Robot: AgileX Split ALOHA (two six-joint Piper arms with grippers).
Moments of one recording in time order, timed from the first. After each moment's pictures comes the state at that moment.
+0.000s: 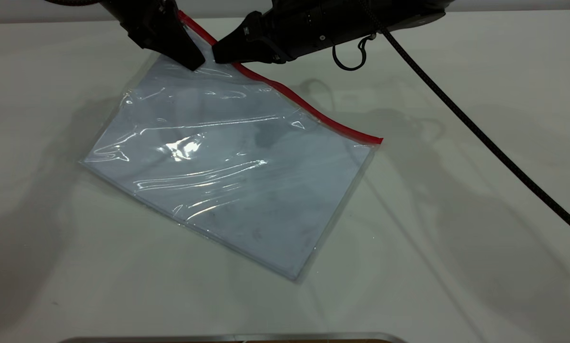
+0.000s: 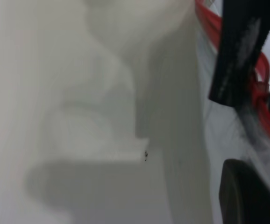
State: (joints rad) left arm -0.14 2.42 -1.75 -0.73 0.88 1.57; right arm 0.40 2.66 -1.82 1.67 0.84 -1.61
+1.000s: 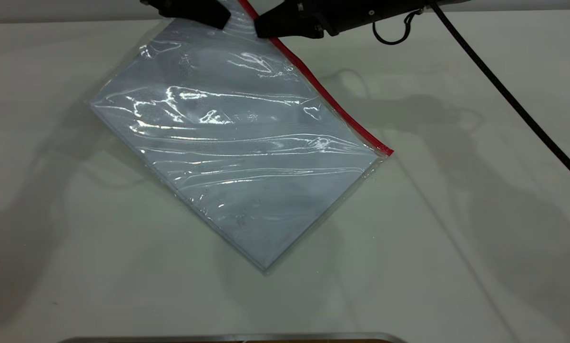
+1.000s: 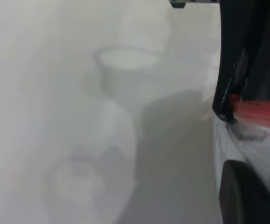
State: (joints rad) left arm -0.11 2.42 -1.75 -1.11 0.91 1.75; right arm 0.27 2.65 -1.84 1.55 0.95 -1.64
